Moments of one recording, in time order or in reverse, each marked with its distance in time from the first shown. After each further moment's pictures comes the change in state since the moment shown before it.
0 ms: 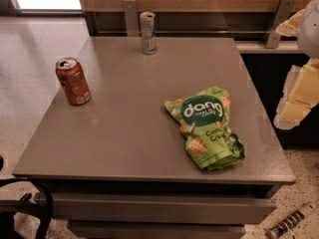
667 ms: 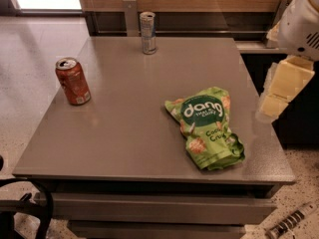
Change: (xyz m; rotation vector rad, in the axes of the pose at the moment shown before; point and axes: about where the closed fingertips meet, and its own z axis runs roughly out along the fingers) arm -0.010 -0.009 0.019 -0.043 0.040 0.086
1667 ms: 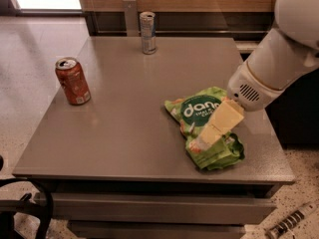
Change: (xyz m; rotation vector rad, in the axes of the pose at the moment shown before) arm -0.035 0.050 0.118 -0.255 -0.097 0.365
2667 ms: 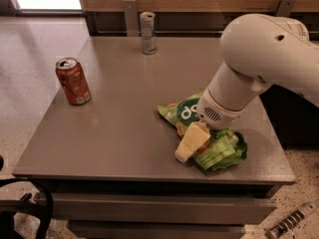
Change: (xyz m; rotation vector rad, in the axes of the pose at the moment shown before) arm -0.007 0.021 0.071 -0.014 0.090 0.022
